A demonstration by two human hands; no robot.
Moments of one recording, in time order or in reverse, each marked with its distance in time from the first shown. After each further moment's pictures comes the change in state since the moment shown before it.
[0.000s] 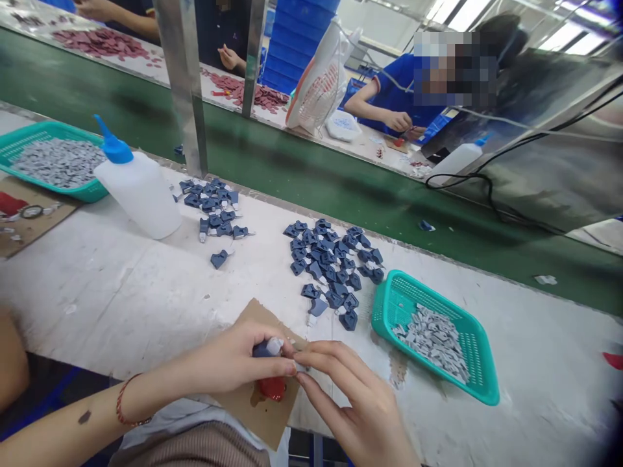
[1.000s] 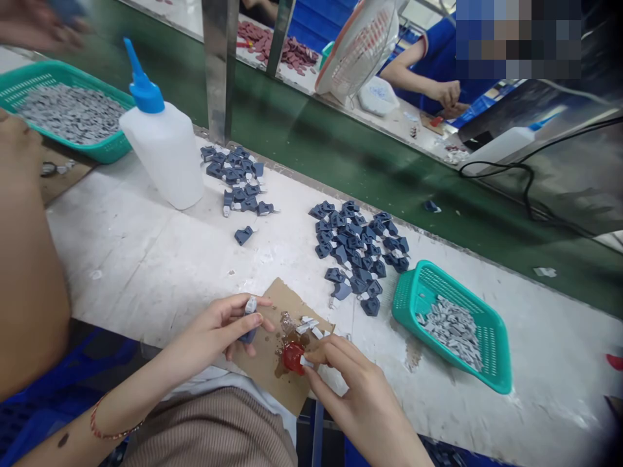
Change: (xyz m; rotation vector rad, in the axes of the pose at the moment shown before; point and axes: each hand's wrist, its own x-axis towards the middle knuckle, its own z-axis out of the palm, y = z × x) left_hand -0.051 -0.032 -0.023 -0.369 0.299 -0.219; right_hand -0.006 -0.007 0.030 -0.018 -0.292 0.276
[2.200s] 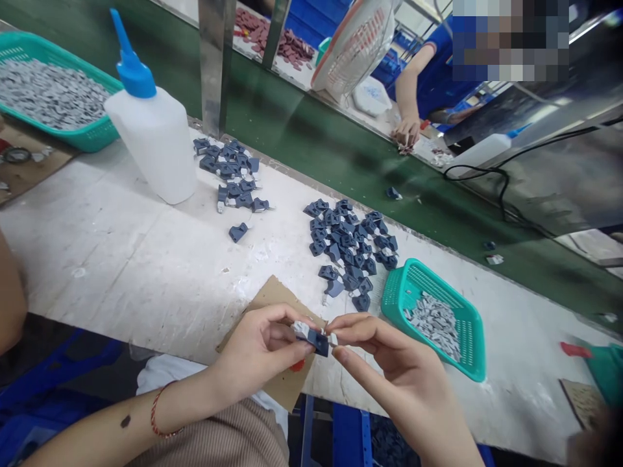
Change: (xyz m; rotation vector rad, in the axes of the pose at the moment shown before) left_hand 0.019 -0.010 0.058 -0.269 -0.066 0.256; right_hand 0.011 -0.016 -0.042 0.420 0.198 0.139
